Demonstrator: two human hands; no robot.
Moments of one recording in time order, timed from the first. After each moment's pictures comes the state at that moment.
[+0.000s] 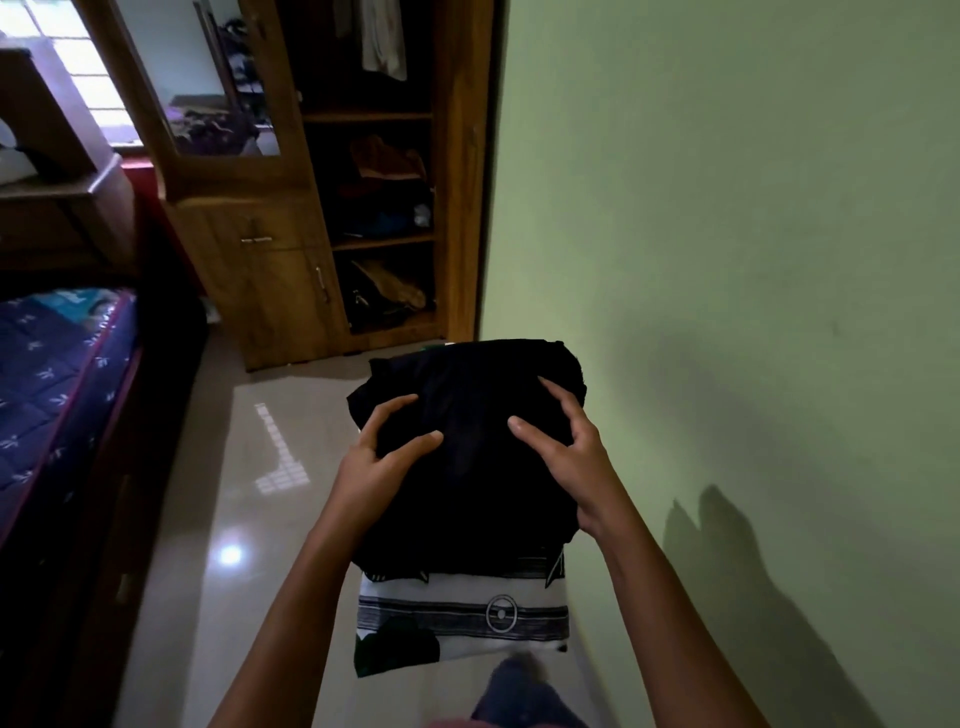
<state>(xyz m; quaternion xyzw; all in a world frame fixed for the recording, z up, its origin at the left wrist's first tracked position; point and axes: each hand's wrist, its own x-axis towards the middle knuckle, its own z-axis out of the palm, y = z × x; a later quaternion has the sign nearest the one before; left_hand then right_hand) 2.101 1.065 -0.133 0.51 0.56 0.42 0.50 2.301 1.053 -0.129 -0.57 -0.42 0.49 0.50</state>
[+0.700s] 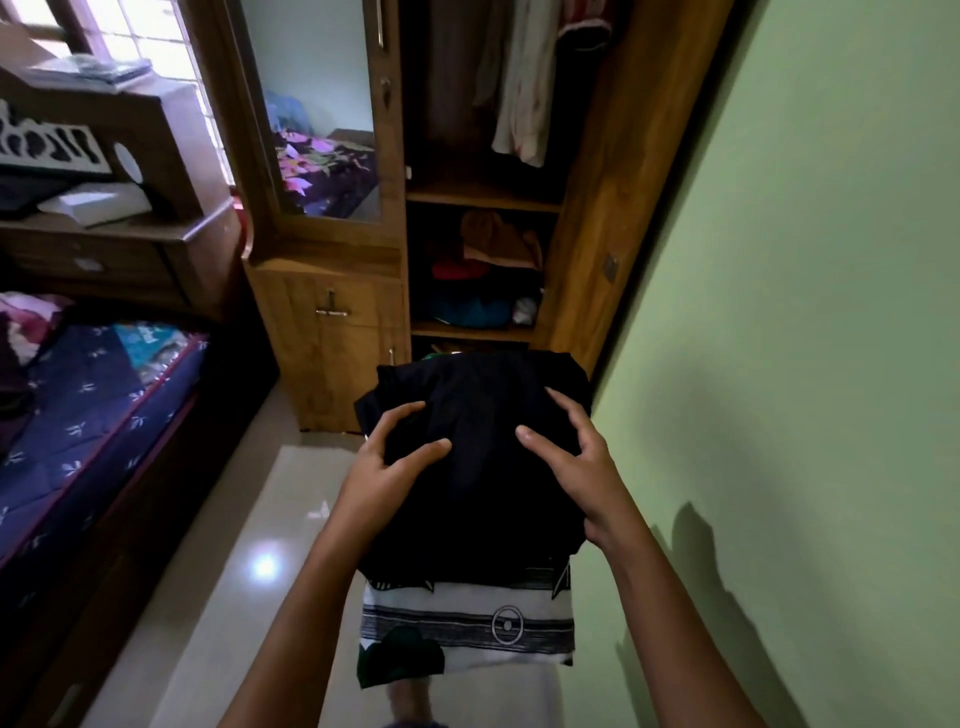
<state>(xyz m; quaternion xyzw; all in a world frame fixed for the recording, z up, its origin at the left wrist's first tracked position) 2.093 1.484 -0.119 0.43 0.63 0.50 0.43 2.290 1.535 -0.117 -0.49 -0.51 0.57 0.43</state>
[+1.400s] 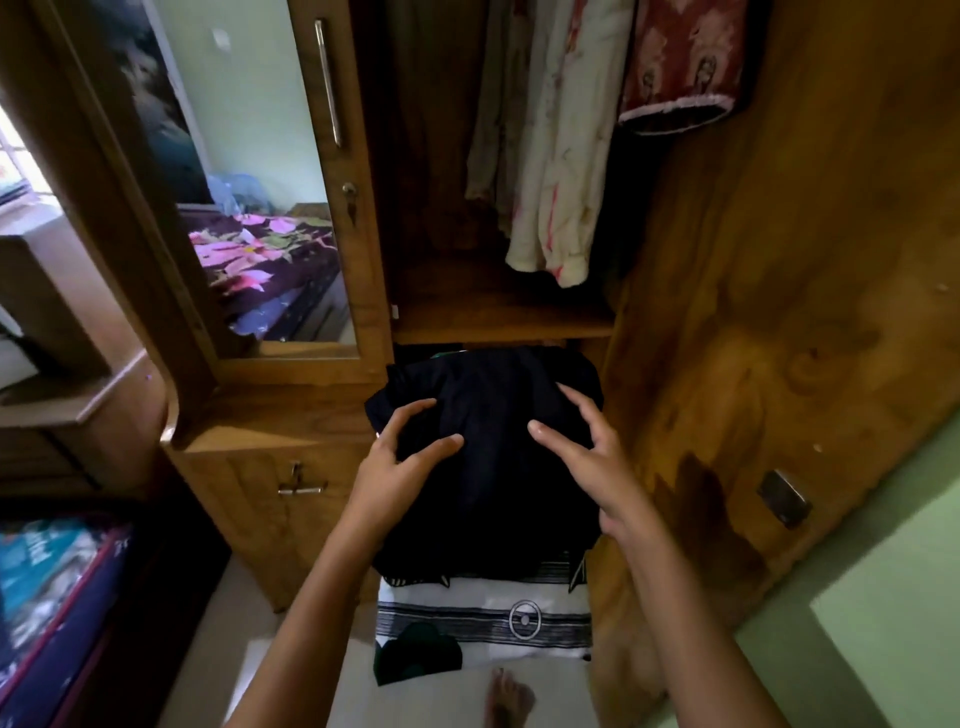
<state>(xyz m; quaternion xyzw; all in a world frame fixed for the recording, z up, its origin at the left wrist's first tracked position) 1.950 1.920 -0.089 0.50 0.60 0.48 0.41 2.153 1.951 -0.091 -0.49 -0.49 0.52 0.49</state>
